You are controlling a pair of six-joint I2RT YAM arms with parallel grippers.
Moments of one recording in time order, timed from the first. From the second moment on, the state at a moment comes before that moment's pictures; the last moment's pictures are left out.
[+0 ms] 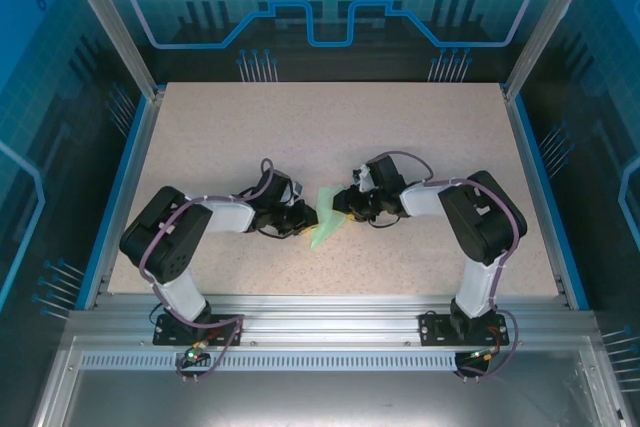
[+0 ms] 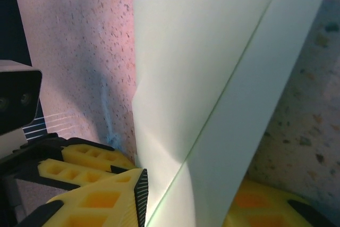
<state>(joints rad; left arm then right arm) -0.47 1.72 0.70 0.07 0.54 -0.93 0.48 1.86 0.87 0.09 -0.62 0.82</state>
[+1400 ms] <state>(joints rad) -0.47 1.07 0.57 -0.22 0.13 -0.93 0.70 1.73 1.43 -1.09 0.42 0.48</state>
